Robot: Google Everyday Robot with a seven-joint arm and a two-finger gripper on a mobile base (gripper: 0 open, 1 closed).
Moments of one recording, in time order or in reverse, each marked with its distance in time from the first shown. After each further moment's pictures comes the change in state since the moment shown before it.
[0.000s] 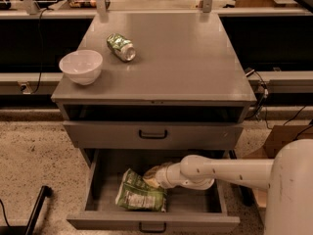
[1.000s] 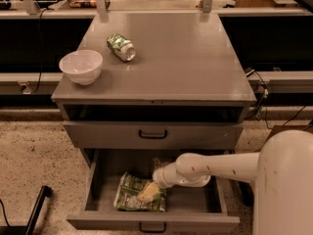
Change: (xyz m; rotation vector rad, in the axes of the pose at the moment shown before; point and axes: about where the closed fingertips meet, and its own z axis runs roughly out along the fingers) arm 0.002 0.004 0.008 -0.023 0.051 -0.041
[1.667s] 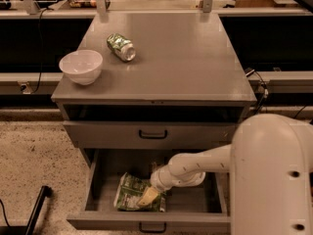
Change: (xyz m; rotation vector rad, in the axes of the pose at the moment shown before) arm 0.016 0.013 0.009 -0.018 0.123 -0.058
